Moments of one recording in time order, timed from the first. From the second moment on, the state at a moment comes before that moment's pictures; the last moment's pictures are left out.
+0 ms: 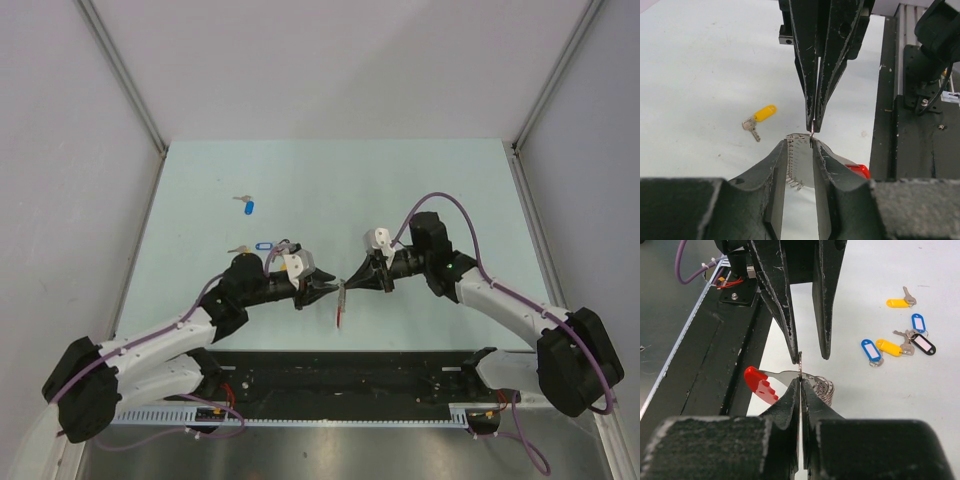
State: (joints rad) left arm -0.78 0.98 0.42 0.45 0.51 0.05; right arm 0.56 1.23 0.70 0.10 -1.12 -0.42
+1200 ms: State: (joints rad) left arm -0.83 1.05 0.65 0.04 0.44 0.16; right arm 0.59 1.23 0.73 -0.01 -1.03 -0.48
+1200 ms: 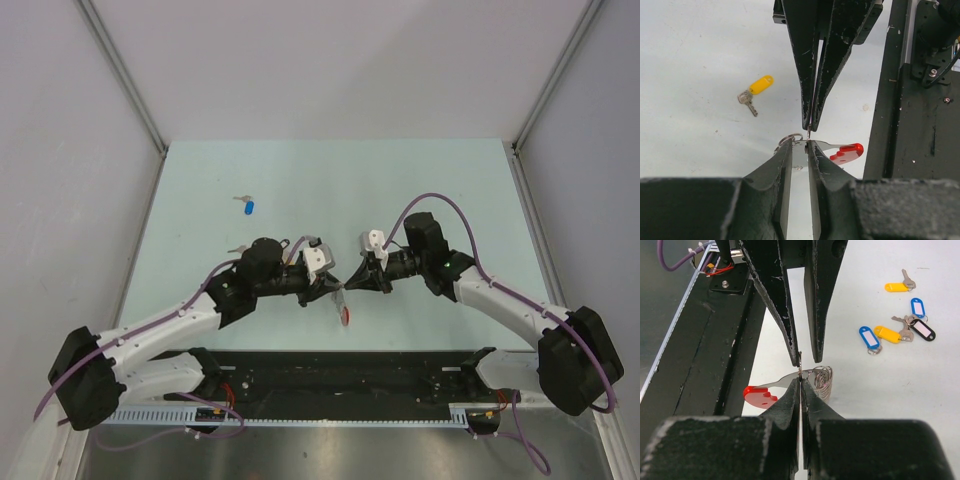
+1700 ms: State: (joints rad) left arm -0.84 1.07 0.67 0.01 0.44 0.16; right arm 0.59 1.24 0.73 -0.01 -1.02 -0.48
